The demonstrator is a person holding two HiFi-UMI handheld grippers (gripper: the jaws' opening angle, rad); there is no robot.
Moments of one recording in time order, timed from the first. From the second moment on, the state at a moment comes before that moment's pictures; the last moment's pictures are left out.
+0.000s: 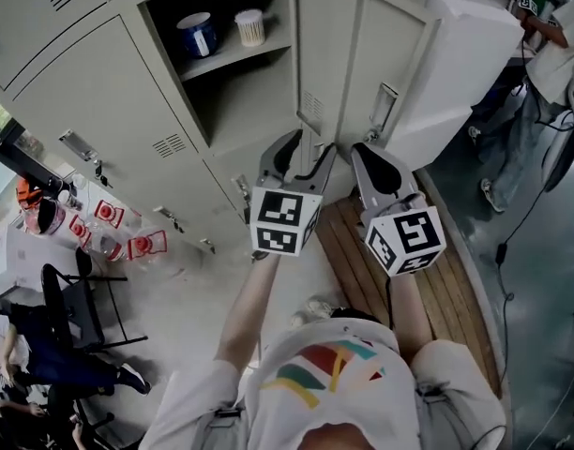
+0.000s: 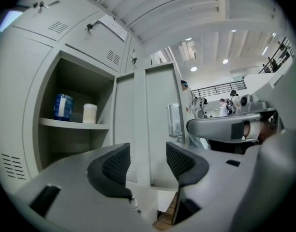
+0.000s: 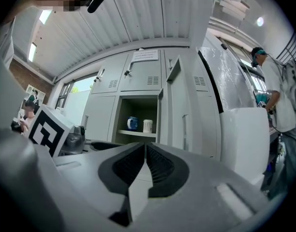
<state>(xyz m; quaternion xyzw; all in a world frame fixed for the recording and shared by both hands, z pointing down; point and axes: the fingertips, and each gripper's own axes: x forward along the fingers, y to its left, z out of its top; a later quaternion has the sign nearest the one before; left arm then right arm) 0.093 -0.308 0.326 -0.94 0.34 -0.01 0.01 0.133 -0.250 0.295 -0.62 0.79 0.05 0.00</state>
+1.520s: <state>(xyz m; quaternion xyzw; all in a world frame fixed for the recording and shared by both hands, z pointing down) -0.149 -0.248 0.298 -0.74 0.67 0.03 0.06 -0.029 -0.261 0.318 -0.46 0.88 0.09 -0.02</state>
